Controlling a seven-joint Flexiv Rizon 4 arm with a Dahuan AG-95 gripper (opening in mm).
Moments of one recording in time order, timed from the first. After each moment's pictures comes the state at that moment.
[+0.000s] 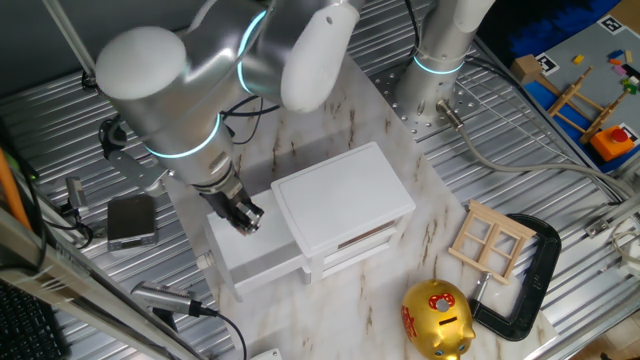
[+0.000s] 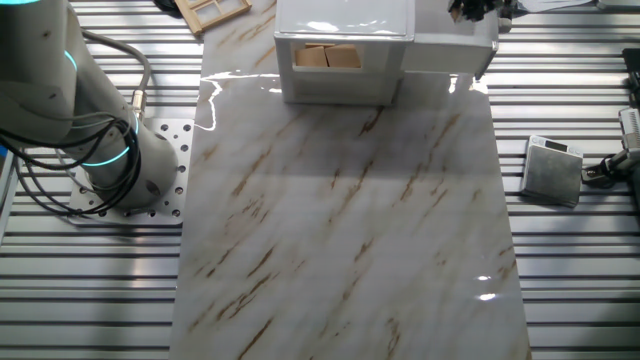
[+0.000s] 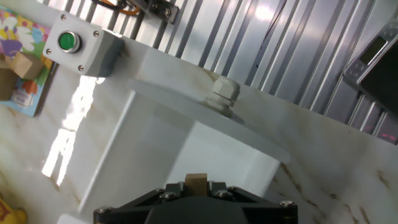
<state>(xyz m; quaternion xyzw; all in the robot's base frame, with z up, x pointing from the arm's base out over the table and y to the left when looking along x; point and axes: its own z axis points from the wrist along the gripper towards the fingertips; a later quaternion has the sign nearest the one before) 0.590 0.205 0.197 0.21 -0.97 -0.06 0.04</state>
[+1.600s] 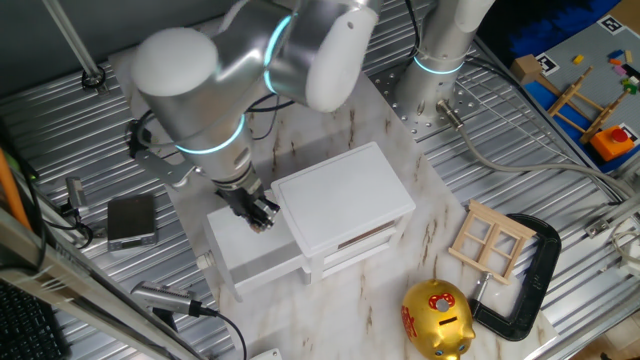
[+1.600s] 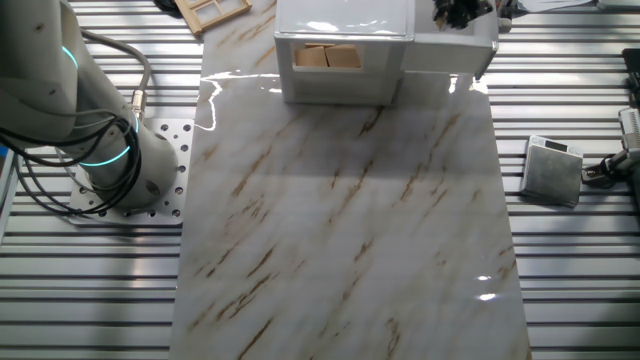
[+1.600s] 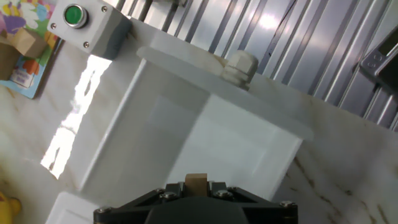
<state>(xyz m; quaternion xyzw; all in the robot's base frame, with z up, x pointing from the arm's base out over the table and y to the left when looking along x) 0.555 0.209 0.172 0.22 -0.97 -0.06 0.02</state>
